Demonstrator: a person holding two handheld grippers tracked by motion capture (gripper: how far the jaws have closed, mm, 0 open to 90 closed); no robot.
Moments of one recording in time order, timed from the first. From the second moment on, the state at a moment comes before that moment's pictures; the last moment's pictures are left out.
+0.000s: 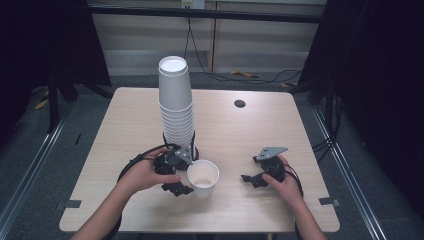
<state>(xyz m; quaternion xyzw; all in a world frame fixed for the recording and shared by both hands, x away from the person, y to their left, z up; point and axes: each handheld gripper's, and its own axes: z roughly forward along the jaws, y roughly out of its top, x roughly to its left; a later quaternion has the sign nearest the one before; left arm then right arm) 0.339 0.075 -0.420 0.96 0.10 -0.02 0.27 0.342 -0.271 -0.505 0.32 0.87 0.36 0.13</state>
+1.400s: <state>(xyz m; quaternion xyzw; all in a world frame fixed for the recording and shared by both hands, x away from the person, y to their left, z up) 0.340 0.124 -0.445 0.94 0.16 -0.02 0.30 0.342 -0.271 -0.505 0.32 0.87 0.36 0.13</state>
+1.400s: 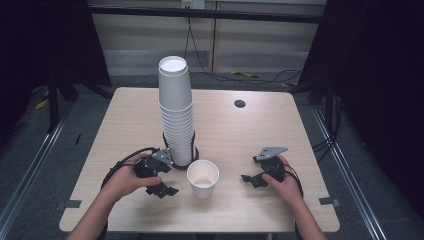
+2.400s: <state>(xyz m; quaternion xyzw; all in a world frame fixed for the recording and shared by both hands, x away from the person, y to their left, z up) 0.337 0.152 -0.494 0.93 0.19 0.01 0.30 0.342 -0.271 -0.505 0.32 0.87 0.36 0.13</state>
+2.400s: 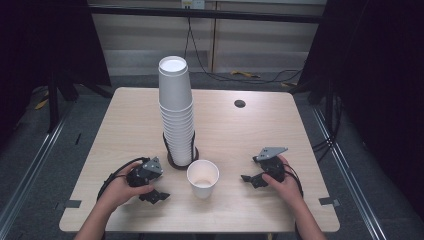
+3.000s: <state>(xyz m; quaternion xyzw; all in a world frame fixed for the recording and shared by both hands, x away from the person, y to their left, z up) 0.334 0.163 -0.501 0.92 0.19 0.04 0.33 0.342 -0.271 -0.505 0.32 0.87 0.36 0.13</state>
